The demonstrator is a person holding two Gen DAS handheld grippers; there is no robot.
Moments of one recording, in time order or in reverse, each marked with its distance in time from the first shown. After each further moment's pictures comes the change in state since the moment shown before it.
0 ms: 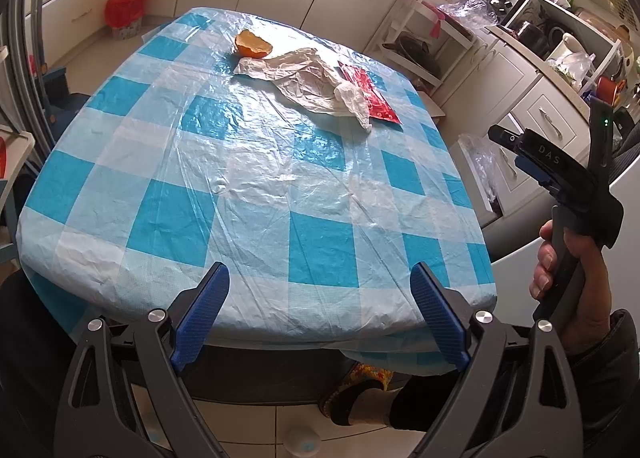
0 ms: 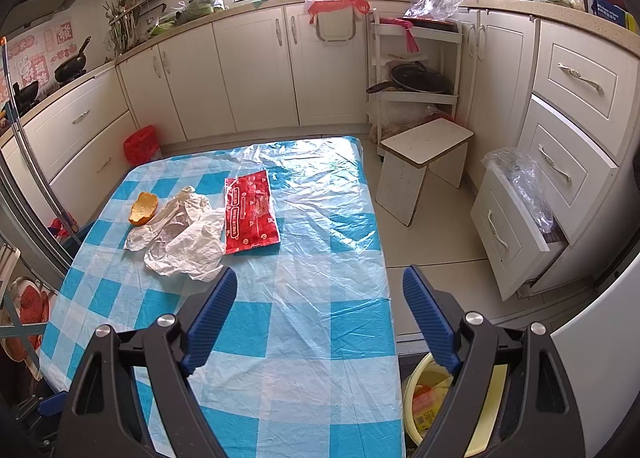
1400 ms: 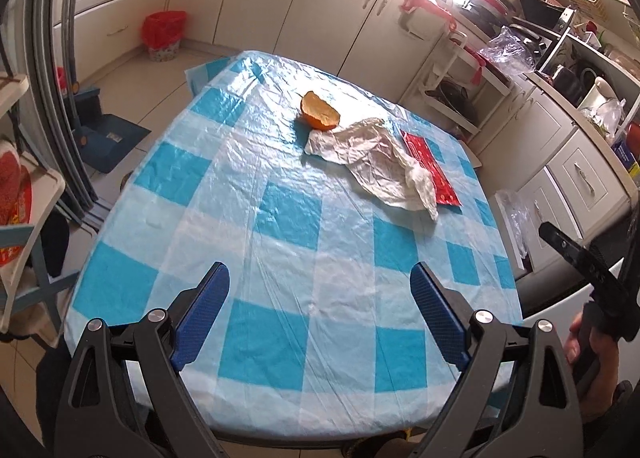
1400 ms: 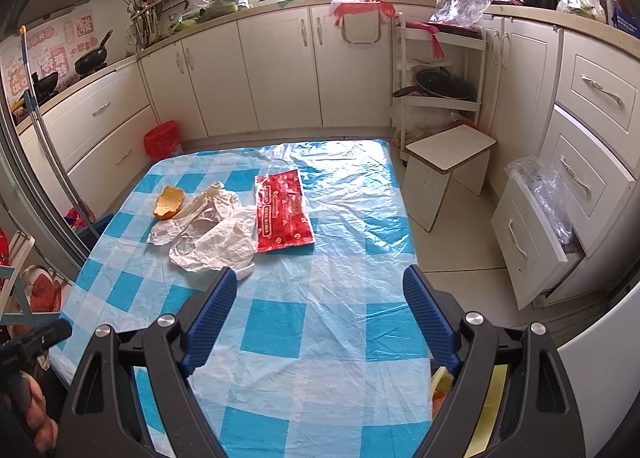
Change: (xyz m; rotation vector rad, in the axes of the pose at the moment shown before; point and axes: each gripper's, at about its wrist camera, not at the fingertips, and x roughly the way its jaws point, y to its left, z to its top) left arm 0.008 0.057 0.076 -0.073 -0.124 0.105; right arm 0.003 0.024 -0.001 -0.054 0.000 0.083
